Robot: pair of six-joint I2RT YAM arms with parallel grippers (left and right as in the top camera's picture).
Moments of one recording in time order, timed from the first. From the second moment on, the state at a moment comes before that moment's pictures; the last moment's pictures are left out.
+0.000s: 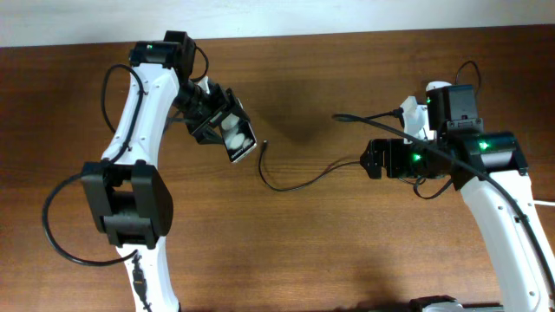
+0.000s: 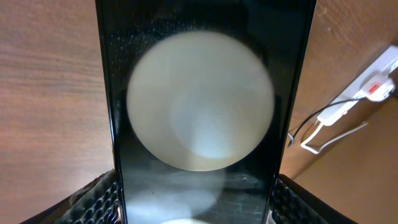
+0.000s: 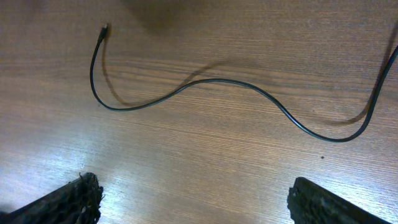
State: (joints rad) left arm -0.12 2.20 2.07 -1.45 0.58 -0.57; right arm 0.07 1.34 1.29 -1.12 -0.27 0.09
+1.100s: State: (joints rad) left arm -0.10 2.20 2.07 -1.48 1.15 -0.77; right arm 0.07 1.34 1.29 -1.14 -0.27 0.09
